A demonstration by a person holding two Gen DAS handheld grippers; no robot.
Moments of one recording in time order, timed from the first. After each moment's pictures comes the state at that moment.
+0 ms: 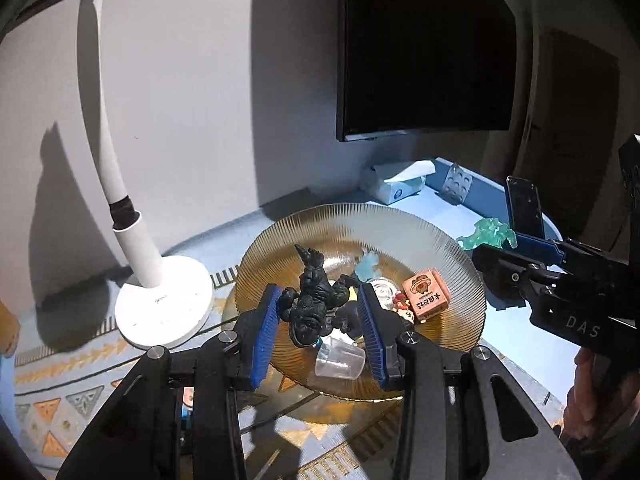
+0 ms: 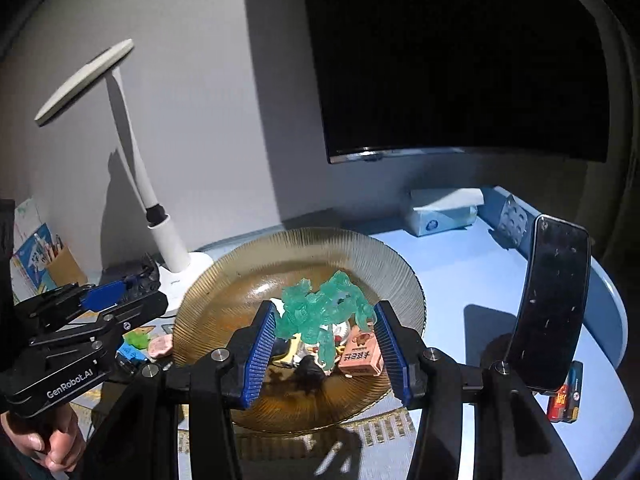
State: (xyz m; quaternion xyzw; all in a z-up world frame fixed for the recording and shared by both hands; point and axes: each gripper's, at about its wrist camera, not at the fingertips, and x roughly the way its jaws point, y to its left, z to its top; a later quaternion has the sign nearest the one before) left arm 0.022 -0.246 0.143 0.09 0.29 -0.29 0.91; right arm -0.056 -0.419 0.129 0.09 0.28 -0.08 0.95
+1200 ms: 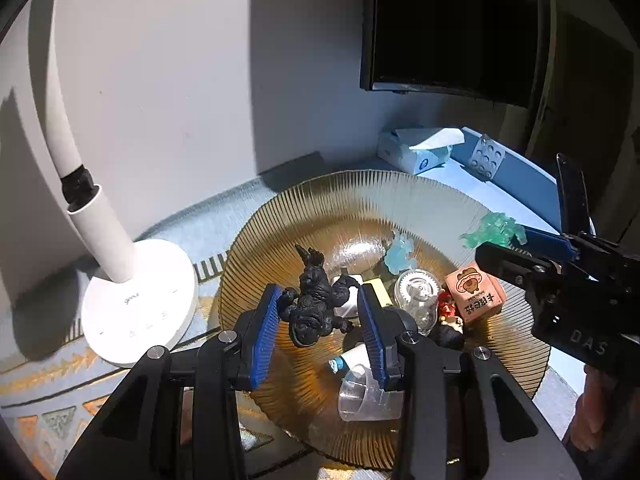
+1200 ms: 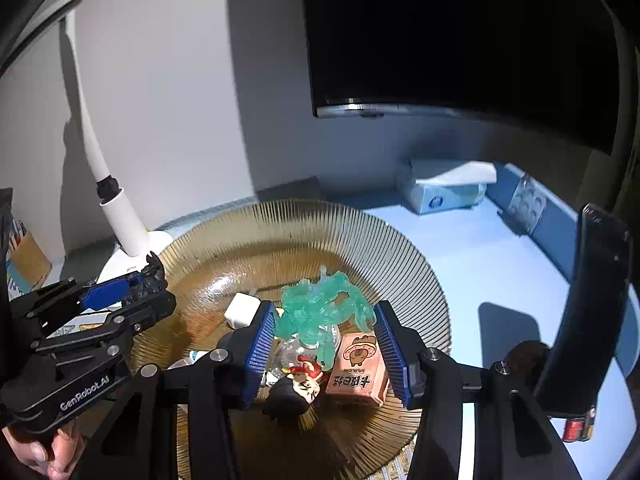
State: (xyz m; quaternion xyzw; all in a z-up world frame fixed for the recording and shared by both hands) left arm 0.091 -0.271 0.094 0.10 0.34 -0.29 0.89; right arm 0.019 -0.431 0.086 0.09 0.34 -0.10 0.93
